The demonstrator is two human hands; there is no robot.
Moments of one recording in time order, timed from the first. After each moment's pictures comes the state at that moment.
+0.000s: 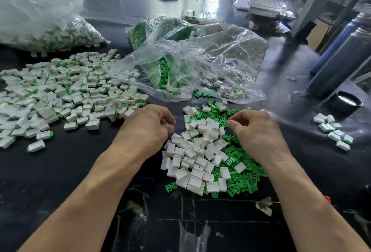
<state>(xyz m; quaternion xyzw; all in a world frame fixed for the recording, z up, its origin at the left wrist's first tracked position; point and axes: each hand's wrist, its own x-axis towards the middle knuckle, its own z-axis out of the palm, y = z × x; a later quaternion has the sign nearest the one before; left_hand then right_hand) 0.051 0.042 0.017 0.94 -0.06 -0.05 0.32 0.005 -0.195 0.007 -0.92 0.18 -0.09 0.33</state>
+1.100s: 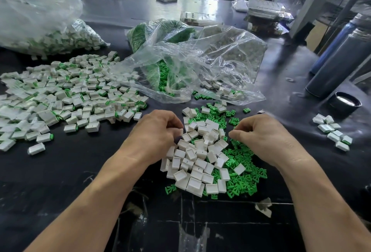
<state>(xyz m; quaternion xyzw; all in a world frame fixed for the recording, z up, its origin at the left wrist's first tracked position) 0.049 0.032 0.008 0.92 -0.08 -0.08 0.38 0.002 -0.217 0.015 -0.95 0.14 0.01 0.29</state>
